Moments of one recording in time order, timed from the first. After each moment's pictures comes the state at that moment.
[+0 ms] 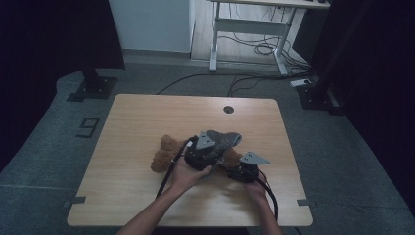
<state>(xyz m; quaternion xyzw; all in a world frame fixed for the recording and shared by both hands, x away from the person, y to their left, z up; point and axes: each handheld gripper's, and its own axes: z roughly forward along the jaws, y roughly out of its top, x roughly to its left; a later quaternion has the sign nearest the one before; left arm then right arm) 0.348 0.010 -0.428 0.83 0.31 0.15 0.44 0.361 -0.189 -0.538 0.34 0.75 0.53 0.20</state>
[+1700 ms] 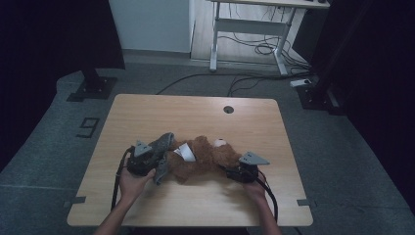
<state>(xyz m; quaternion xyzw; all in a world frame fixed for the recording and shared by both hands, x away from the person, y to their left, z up) 0.345 0.192 -0.479 0.75 0.47 0.21 0.41 0.360 -0.187 -0.540 0.35 0.75 0.53 0.20</state>
